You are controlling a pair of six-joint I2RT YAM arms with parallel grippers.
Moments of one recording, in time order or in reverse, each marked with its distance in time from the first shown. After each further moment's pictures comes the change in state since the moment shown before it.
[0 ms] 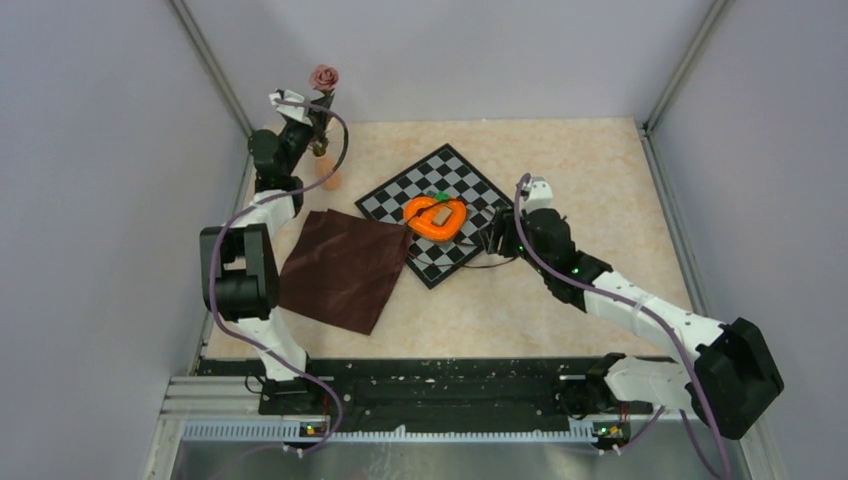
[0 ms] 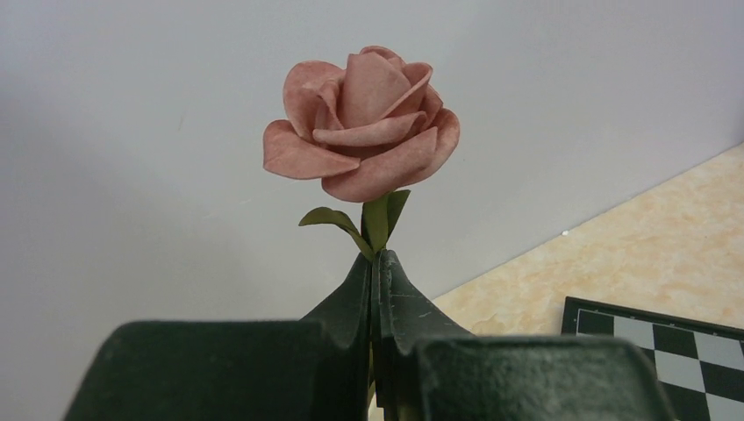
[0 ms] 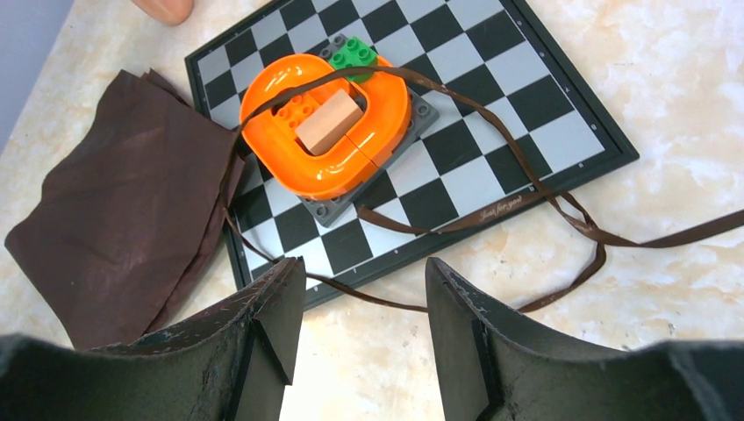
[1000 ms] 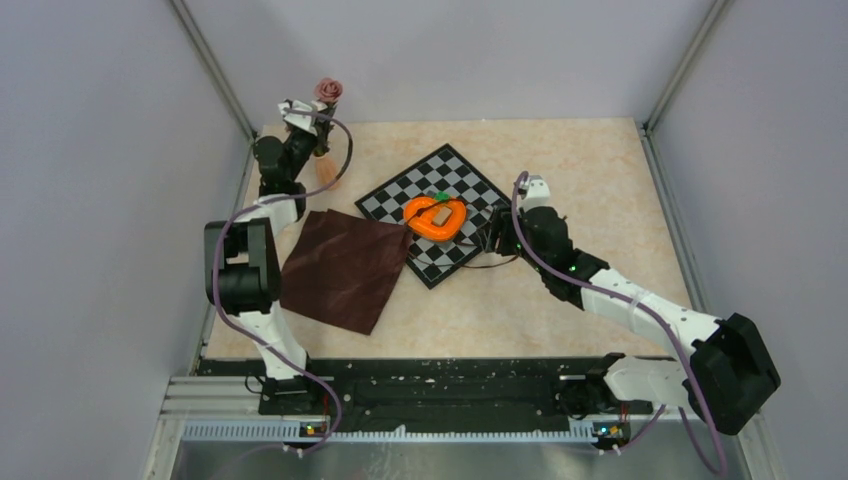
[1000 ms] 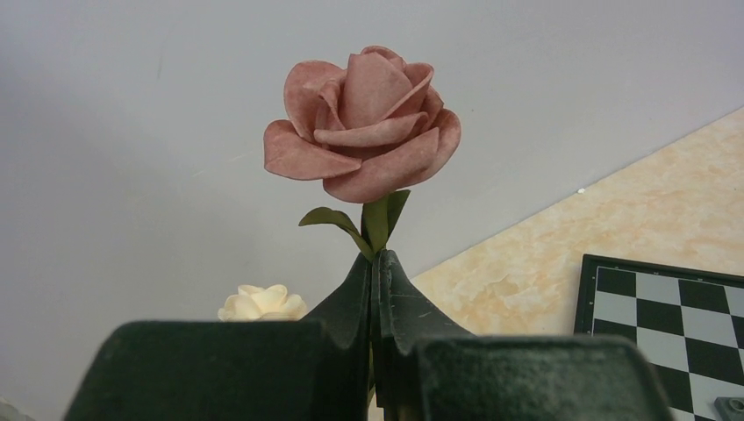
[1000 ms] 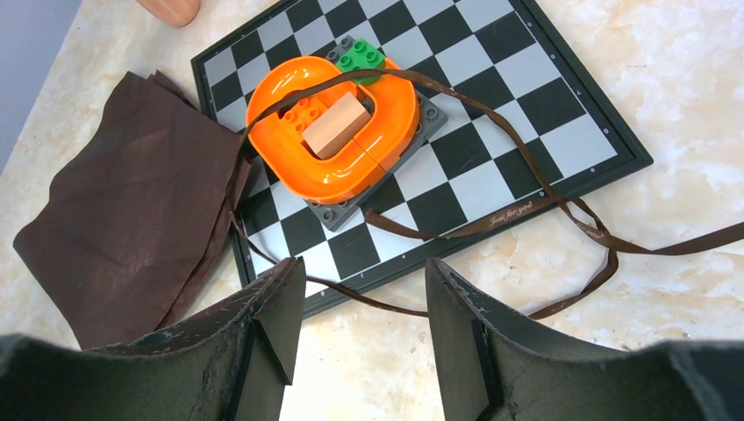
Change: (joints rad) left arm 0.003 0.053 -0.031 0.011 0.014 0.083; right arm 0.000 0.034 0.021 0.018 -0.011 0.008
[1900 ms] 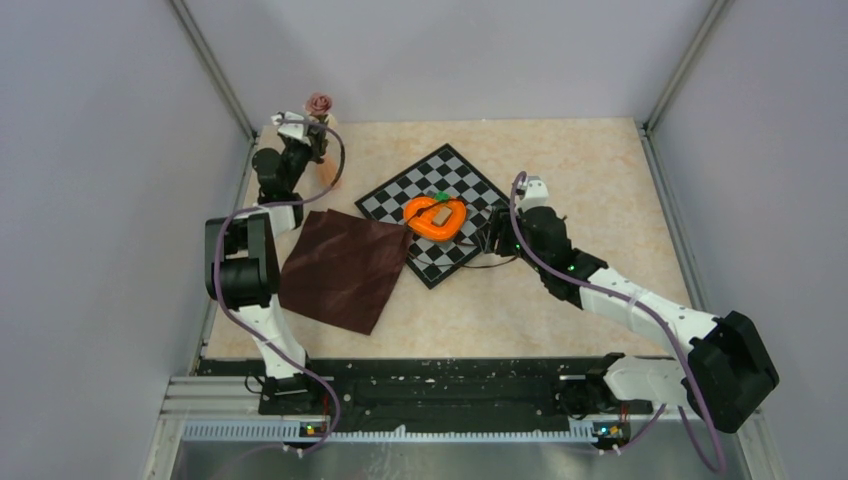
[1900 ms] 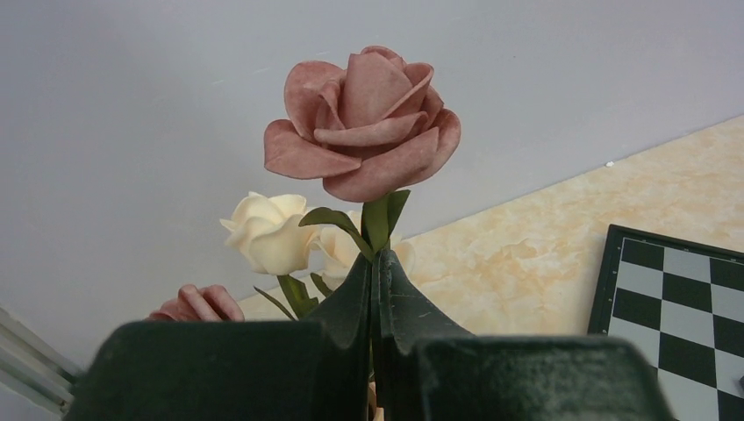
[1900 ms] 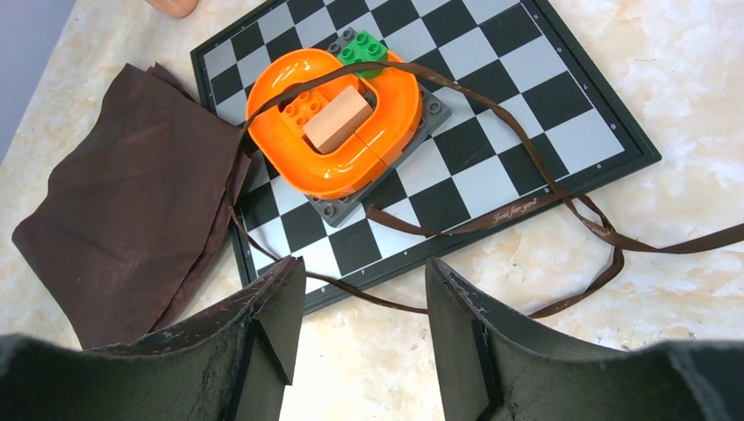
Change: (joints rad) left arm 0.042 0.048 -0.066 0.055 -0.048 -0.052; right arm 0.000 0.013 0.000 0.000 -0.011 0.000
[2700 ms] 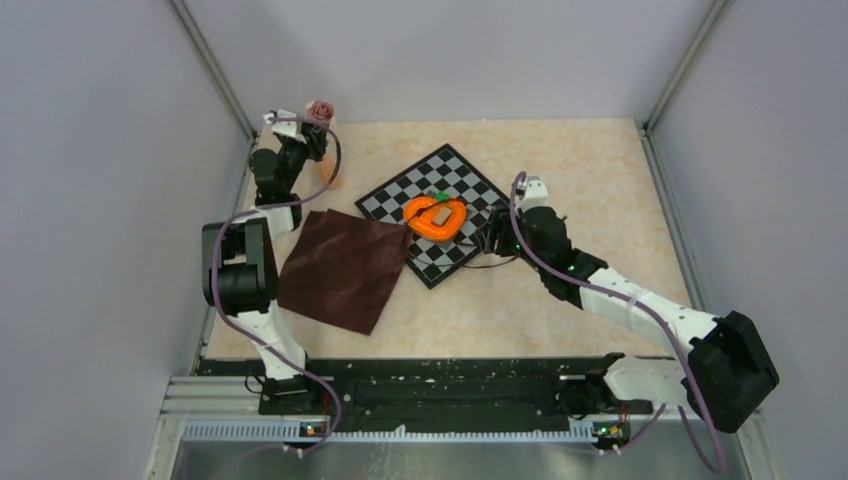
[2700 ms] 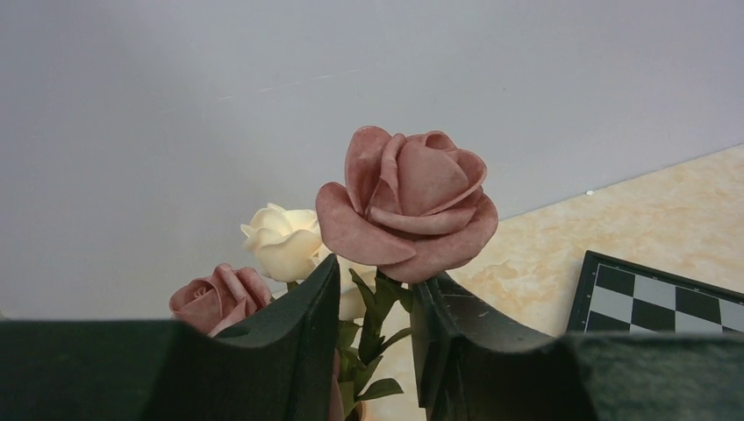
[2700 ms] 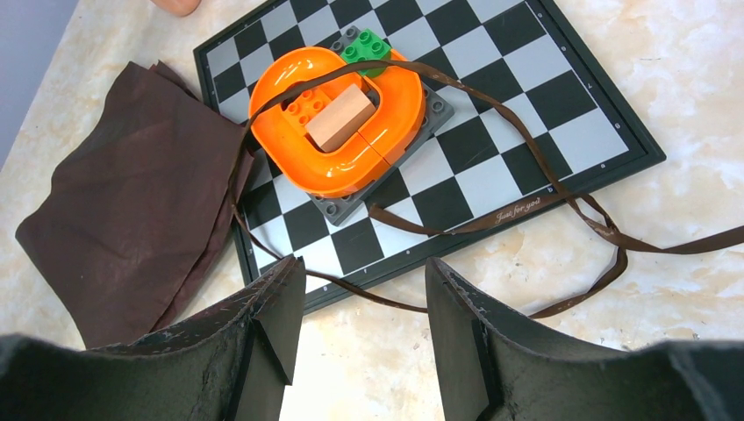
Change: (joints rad) left arm 0.002 -0.047 -0.030 0.014 -0.019 -0.073; right arm 0.000 0.000 0.000 0.000 -0.008 0.001
